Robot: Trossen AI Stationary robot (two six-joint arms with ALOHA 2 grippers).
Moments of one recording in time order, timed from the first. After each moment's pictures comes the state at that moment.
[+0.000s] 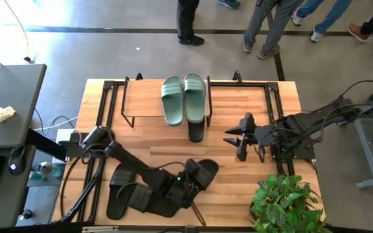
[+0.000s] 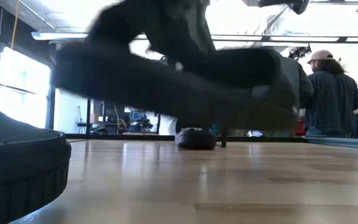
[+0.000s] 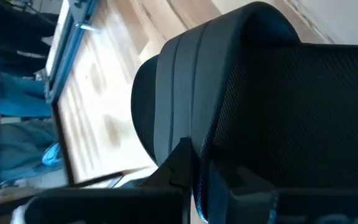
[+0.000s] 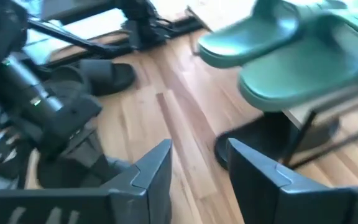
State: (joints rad) left arm -0.41 2.09 1.58 -0.54 -0.73 0.41; right arm 0.38 1.04 1.02 -0.57 0.50 0.50
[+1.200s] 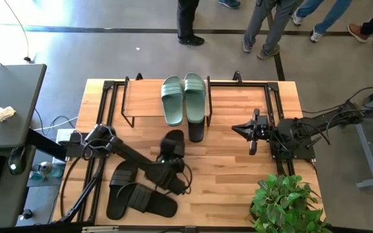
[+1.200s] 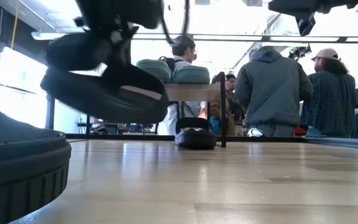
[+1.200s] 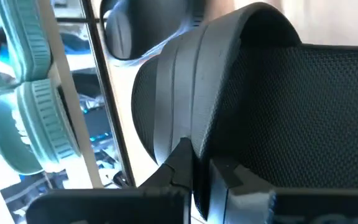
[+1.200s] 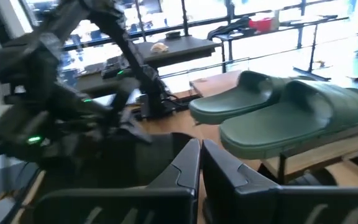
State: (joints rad) left arm -0.37 2.08 1.65 -1.43 -0.84 -0.37; right arm 0.32 0.64 0.50 0.04 0.50 0.21
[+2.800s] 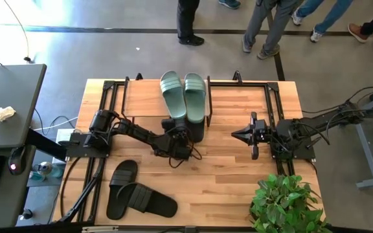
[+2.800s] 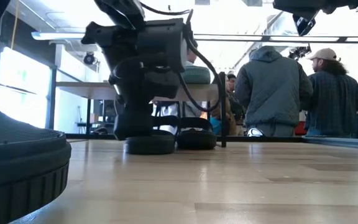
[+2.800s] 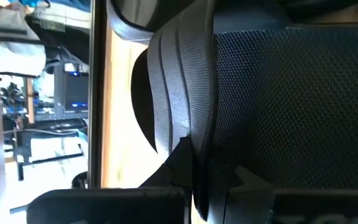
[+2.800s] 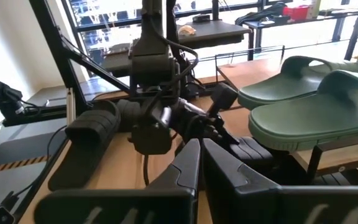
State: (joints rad) left arm -0.04 2.05 1.26 -0.78 -0.94 -0.22; right arm 0.32 0.64 0.50 -0.01 0.38 0.17
